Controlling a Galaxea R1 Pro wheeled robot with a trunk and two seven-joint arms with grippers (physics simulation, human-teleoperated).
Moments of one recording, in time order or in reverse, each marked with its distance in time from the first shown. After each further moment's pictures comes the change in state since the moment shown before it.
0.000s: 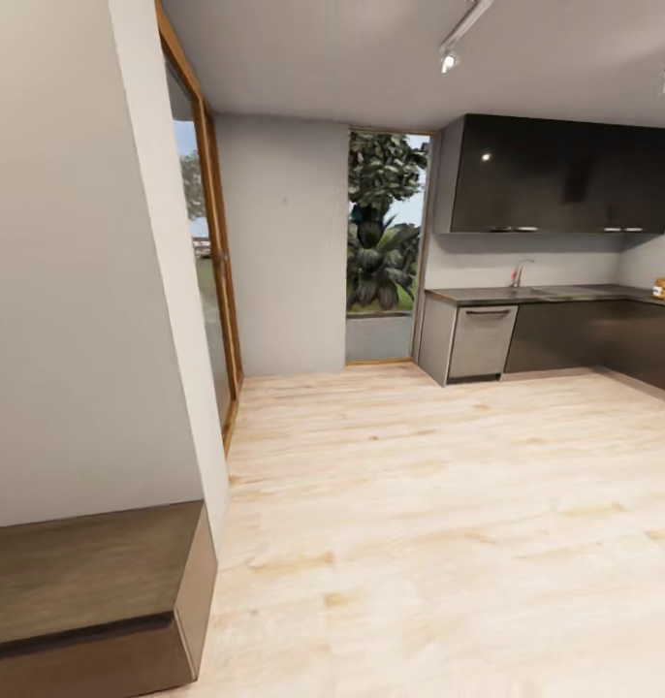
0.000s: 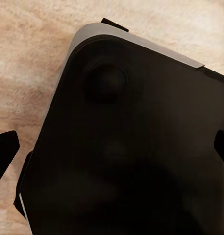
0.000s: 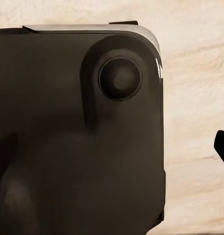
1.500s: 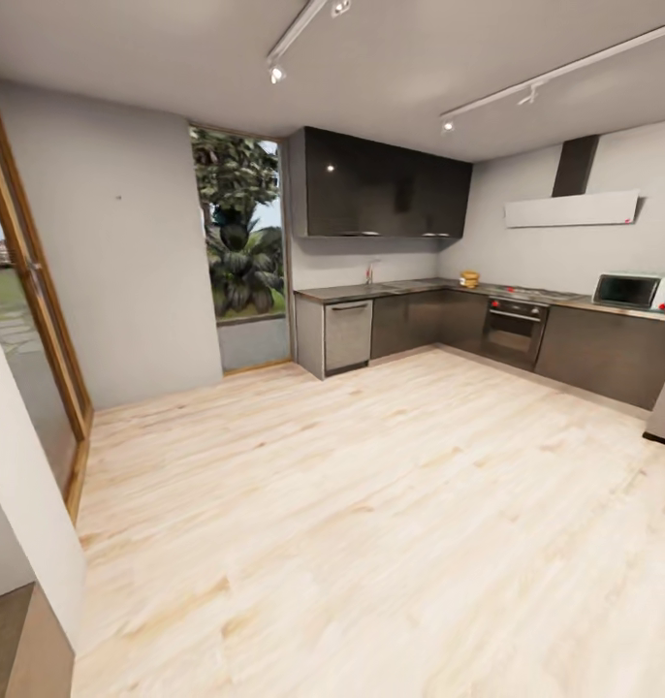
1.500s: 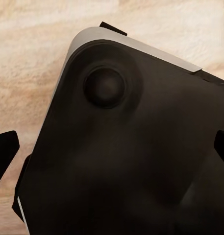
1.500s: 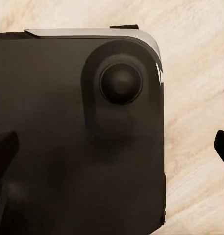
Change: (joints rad) left arm 0.000 0.000 0.000 0.000 0.000 0.000 0.000; right arm 0.000 0.000 0.000 0.000 0.001 0.000 0.002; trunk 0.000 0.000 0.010
